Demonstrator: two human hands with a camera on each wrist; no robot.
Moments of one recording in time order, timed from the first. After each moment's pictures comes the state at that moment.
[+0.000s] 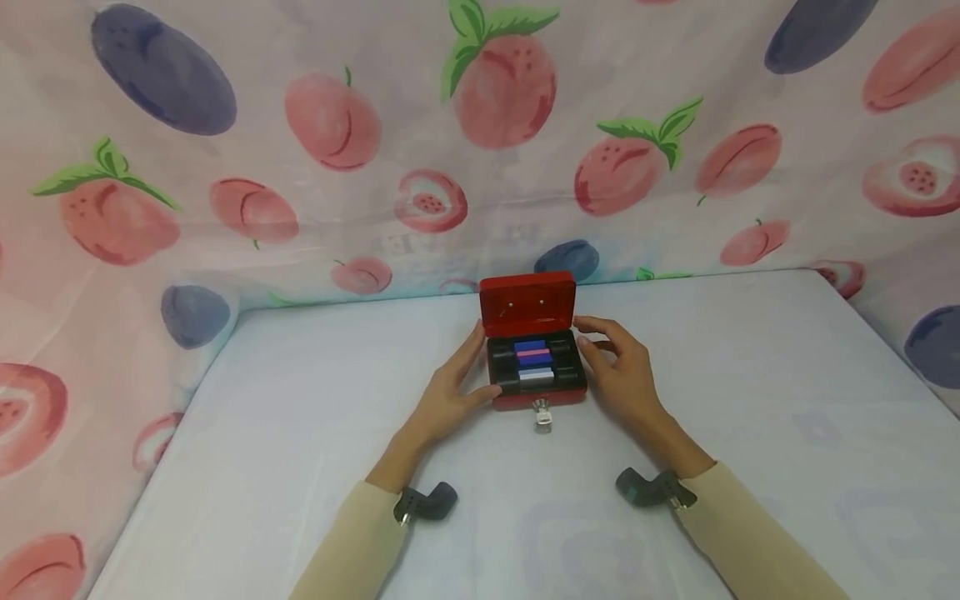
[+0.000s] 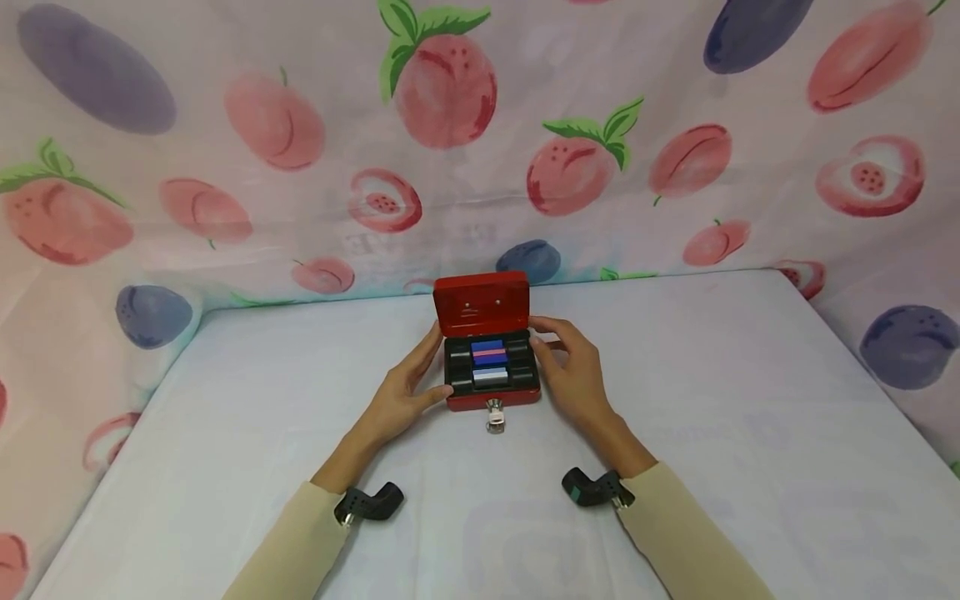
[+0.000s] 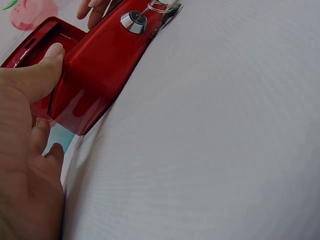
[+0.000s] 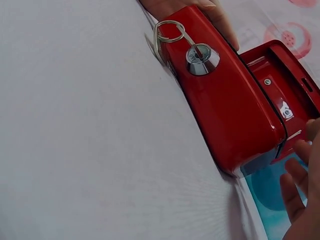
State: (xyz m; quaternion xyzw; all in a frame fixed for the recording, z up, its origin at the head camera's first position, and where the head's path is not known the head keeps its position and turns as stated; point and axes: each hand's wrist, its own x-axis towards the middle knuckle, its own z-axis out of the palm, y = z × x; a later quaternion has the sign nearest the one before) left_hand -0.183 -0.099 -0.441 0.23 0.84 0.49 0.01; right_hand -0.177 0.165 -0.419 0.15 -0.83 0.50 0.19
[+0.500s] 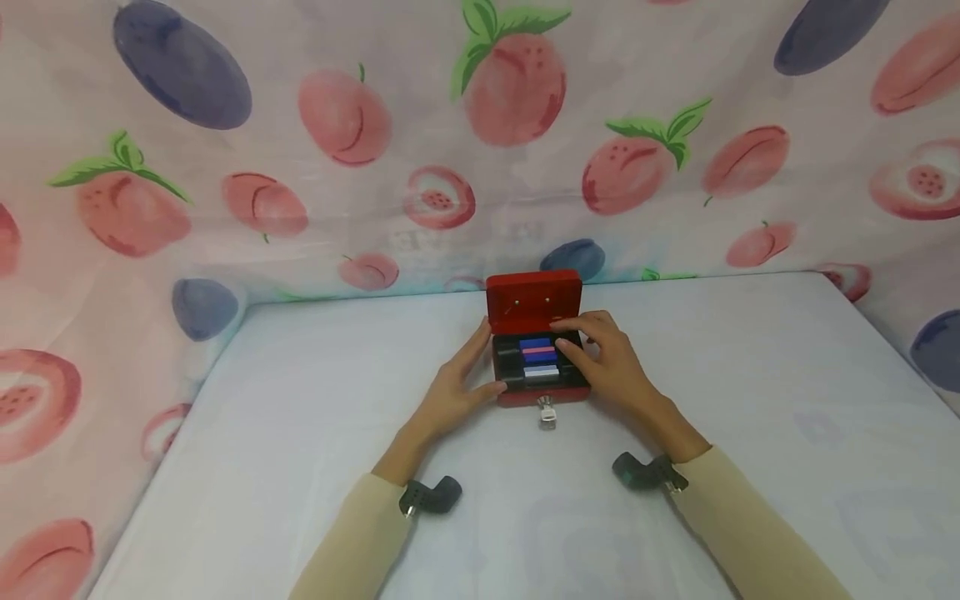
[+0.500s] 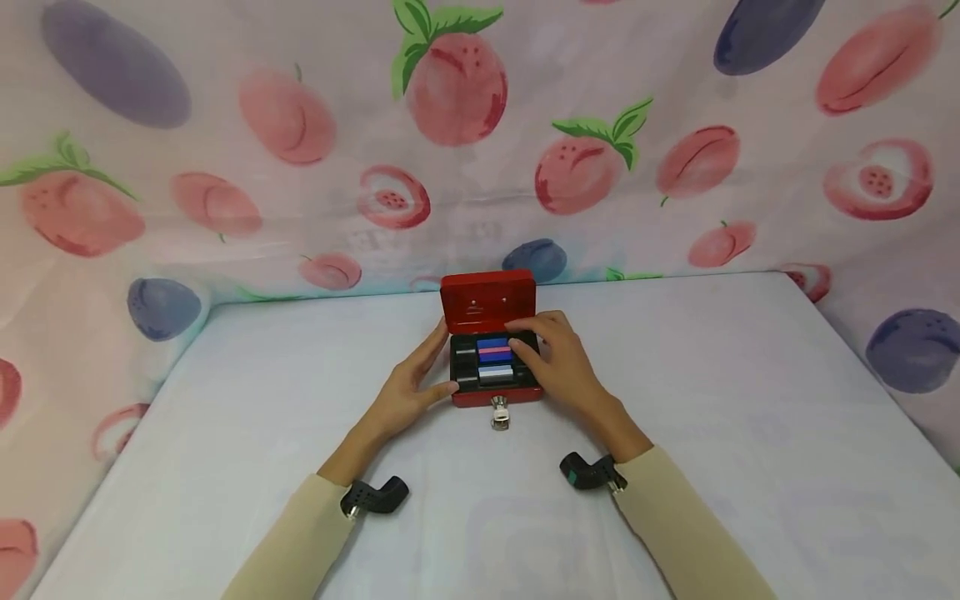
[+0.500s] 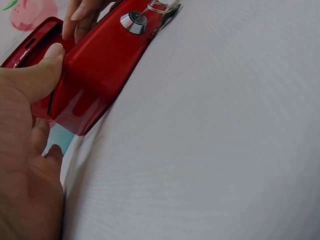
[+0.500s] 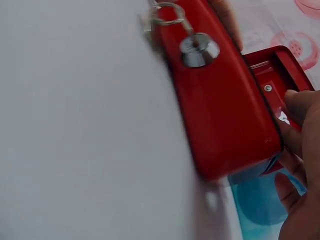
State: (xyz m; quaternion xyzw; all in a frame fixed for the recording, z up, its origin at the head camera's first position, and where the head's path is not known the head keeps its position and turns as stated) left_hand -0.185 -0.103 -0.442 0.26 0.83 0.49 0.00; right_hand -0.195 0.160 -0.414 0.23 -0.86 0.43 0.13
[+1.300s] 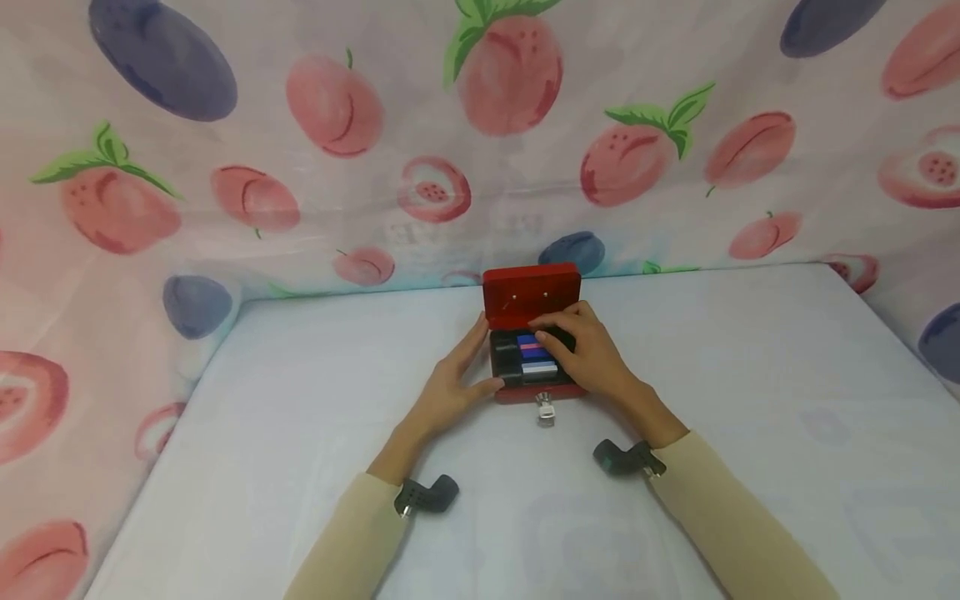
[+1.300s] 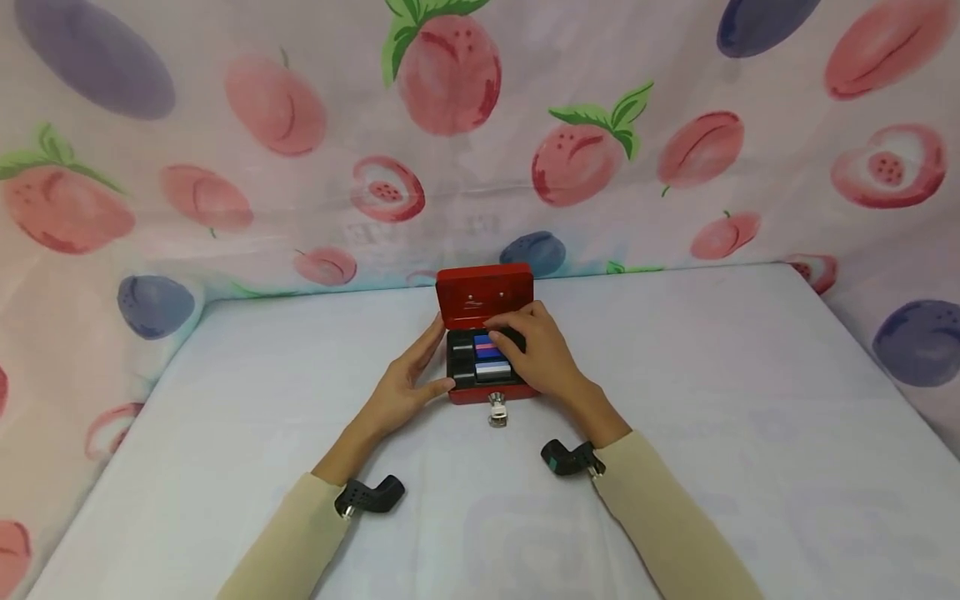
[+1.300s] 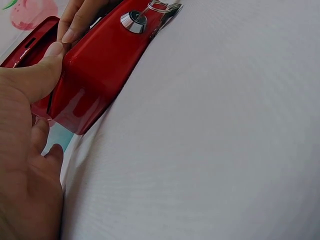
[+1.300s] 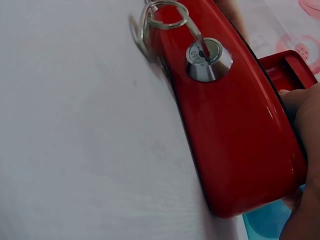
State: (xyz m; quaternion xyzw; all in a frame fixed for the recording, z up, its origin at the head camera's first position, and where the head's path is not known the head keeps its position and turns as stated) left_hand -0.183 -0.101 -0.442 0.23 0.84 0.49 0.01; right_hand -0.209 0.142 -0.419 0.27 -0.87 0.40 0.13
